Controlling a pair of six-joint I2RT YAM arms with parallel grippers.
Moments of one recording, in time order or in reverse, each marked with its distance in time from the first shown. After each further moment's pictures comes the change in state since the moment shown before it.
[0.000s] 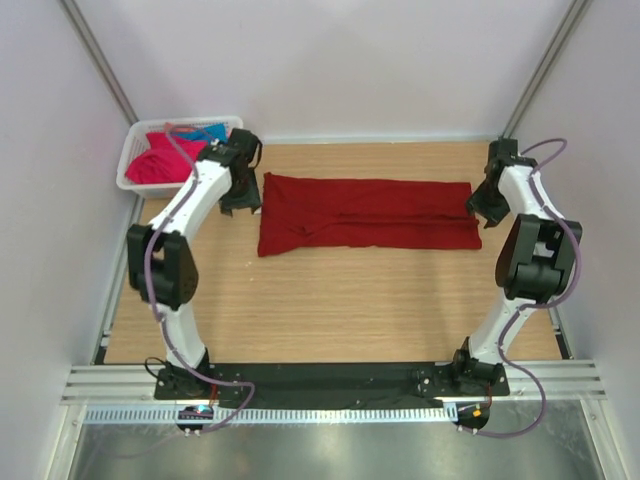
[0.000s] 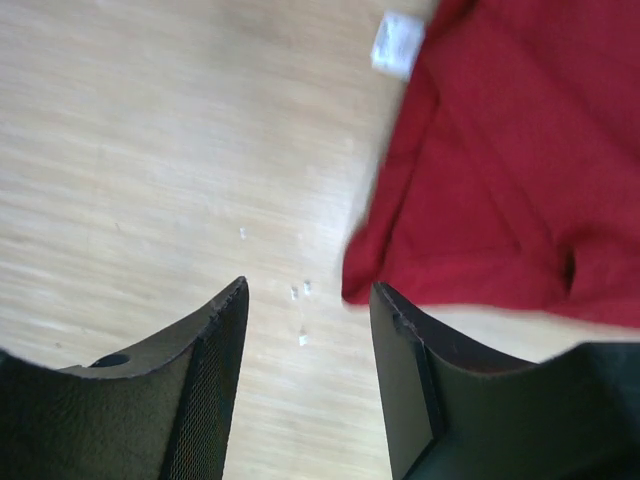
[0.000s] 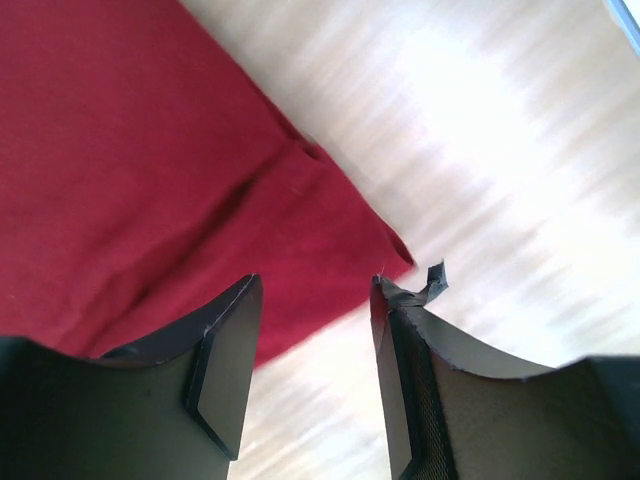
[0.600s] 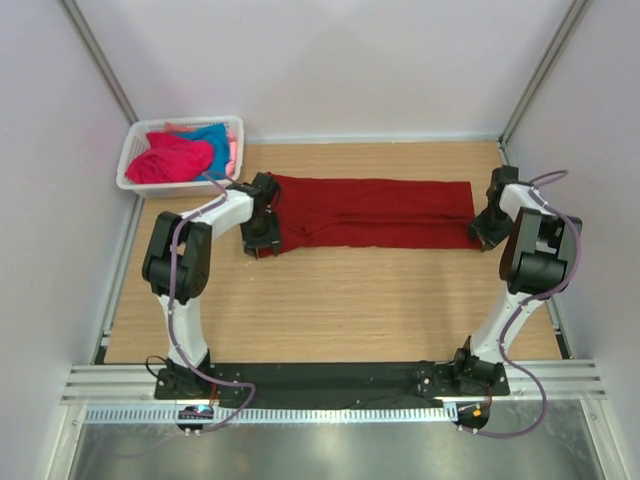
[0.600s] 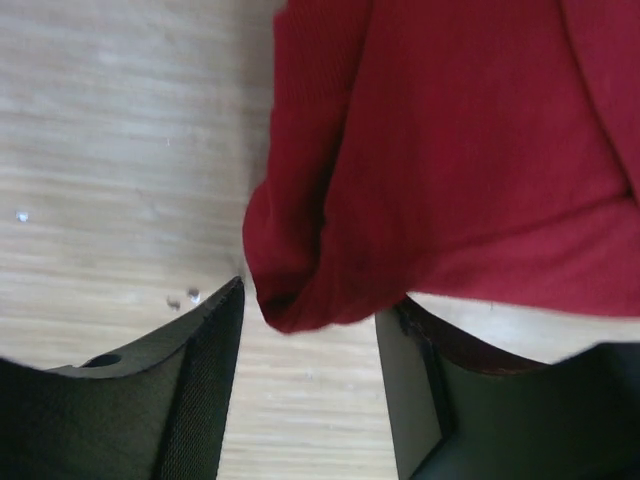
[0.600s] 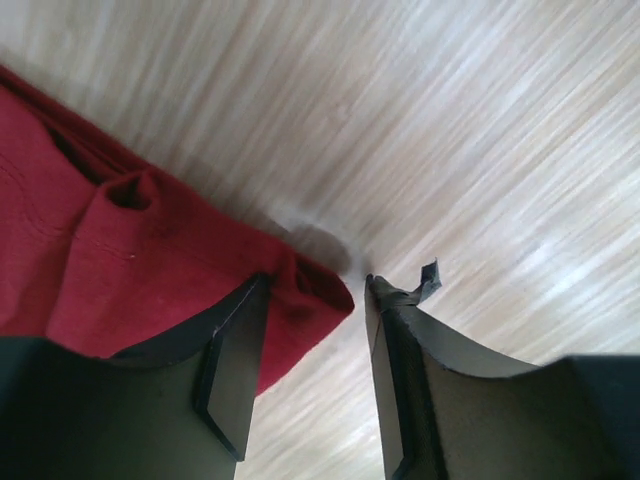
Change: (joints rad) left arm -0.076 -0.022 -0.460 0.288 0.220 -0.063; right arm -0.072 0.029 -0.229 0.132 -0.018 0.075
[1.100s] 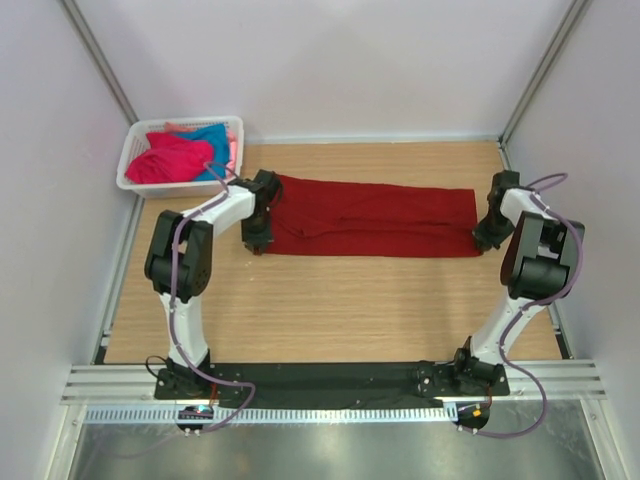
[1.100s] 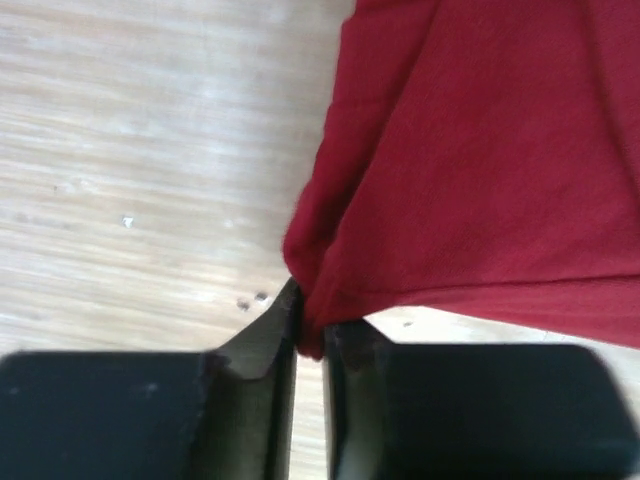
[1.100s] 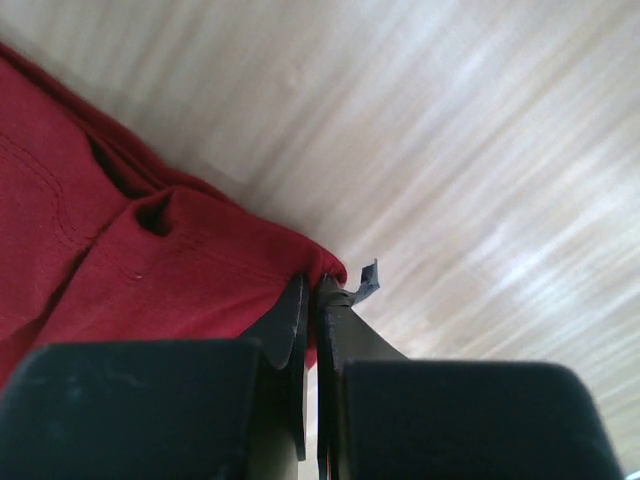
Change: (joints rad) left arm -0.003 0.041 0.080 -0.077 -0.143 0.073; right arm -0.016 -0.040 -0.048 0.017 0.014 -0.056
